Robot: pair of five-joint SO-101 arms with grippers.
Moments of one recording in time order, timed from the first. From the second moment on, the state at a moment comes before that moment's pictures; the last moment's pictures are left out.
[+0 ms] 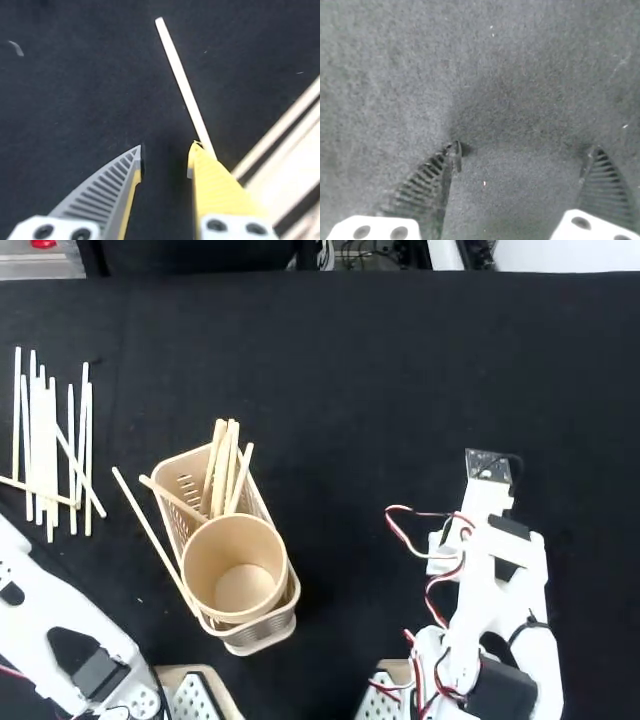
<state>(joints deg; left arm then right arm) -55.2 60.4 -74.1 91.5 -0.9 21.8 -25.7 67.6 50.0 12.1</state>
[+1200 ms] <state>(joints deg) -50.8 77.2 -89.5 92.2 8.5 21.8 -25.7 67.6 50.0 12.1</state>
